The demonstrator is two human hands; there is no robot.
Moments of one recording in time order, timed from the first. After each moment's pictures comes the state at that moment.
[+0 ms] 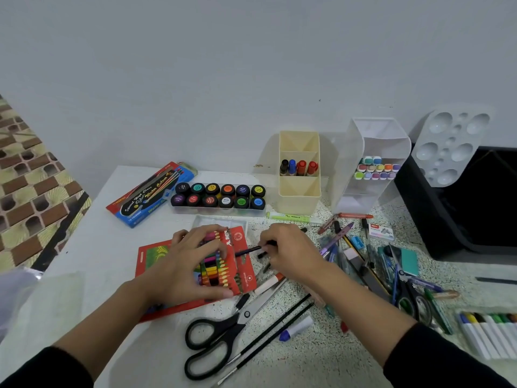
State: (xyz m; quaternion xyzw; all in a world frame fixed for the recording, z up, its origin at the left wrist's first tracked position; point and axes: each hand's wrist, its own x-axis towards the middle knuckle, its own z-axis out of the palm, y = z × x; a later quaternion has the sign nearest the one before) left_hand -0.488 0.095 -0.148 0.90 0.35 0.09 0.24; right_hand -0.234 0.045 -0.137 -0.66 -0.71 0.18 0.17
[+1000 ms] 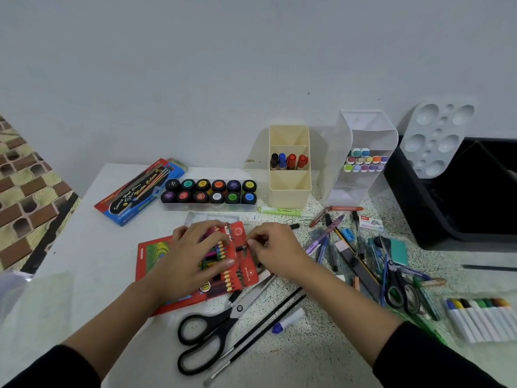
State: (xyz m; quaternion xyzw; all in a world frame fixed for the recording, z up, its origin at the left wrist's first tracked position) left_hand -0.467 0.094 -0.171 0.91 0.34 0.17 0.15; right_hand -0.246 0.039 -0.142 -0.67 -0.61 0.31 0.27
